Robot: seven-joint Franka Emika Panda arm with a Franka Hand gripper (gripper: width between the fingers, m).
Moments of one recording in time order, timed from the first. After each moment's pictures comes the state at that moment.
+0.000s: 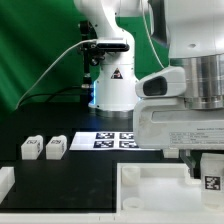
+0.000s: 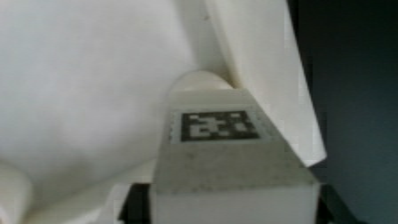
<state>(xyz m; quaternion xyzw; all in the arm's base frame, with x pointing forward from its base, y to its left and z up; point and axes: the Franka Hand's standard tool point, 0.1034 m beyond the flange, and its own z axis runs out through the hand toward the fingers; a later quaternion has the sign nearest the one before) 0.638 0.110 0.073 -0.95 0.29 -0.01 0.06</state>
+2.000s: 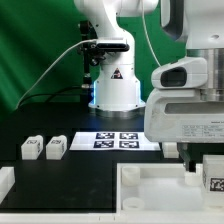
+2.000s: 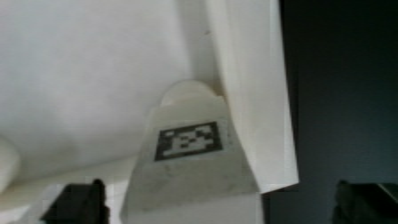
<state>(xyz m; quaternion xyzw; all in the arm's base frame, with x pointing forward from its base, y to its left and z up) 0.633 0.125 0.080 -0.99 0.12 -0.03 0.03</state>
